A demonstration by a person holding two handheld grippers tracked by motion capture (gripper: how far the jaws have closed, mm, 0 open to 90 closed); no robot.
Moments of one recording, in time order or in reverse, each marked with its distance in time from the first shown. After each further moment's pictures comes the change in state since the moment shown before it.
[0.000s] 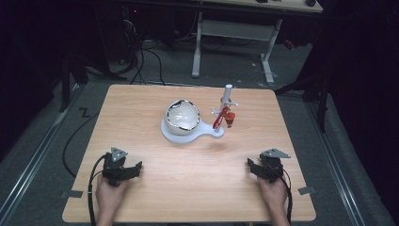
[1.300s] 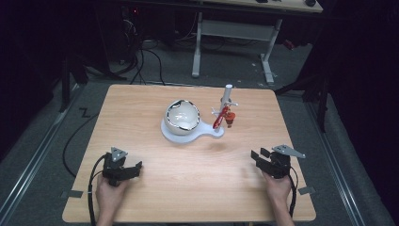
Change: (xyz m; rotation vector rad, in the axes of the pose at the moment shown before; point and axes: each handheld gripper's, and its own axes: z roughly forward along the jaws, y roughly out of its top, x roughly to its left) left arm 0.000 0.000 0.000 0.000 0.000 0.000; right arm -0.009 0.016 -0.028 -0.162 0.110 0.092
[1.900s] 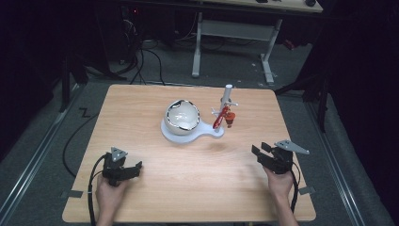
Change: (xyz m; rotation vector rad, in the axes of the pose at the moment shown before) left arm 0.000 0.000 0.000 0.000 0.000 0.000; right arm 0.002 0.018 -0.008 -0.051 0.021 -0.003
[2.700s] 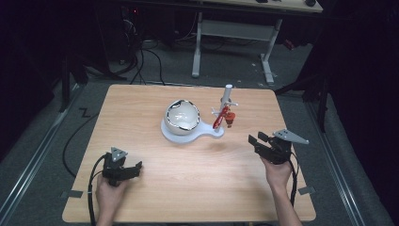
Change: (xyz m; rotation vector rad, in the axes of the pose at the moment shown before) left arm 0.000 0.000 0.000 0.000 0.000 0.000; right arm 0.012 0.037 0.000 -0.061 0.044 -0.033
